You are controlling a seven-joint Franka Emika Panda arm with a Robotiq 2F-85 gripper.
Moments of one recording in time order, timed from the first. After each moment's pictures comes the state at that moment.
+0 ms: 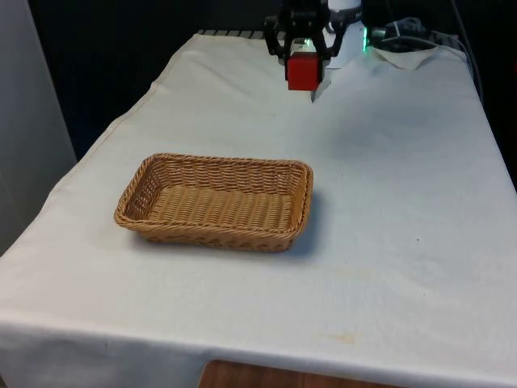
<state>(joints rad) 0.19 -0.01 -0.27 -2.37 0.02 2.39 -0.01</state>
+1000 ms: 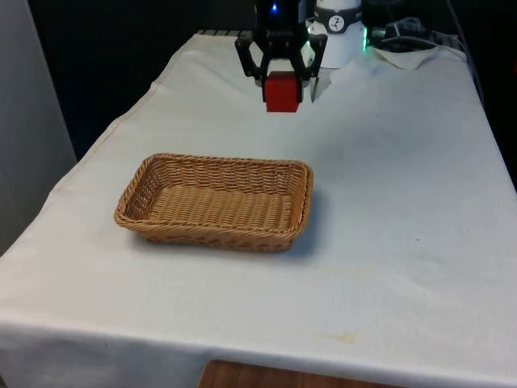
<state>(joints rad) 0.18 0.20 -0.31 -2.11 0.10 2.32 -0.18</state>
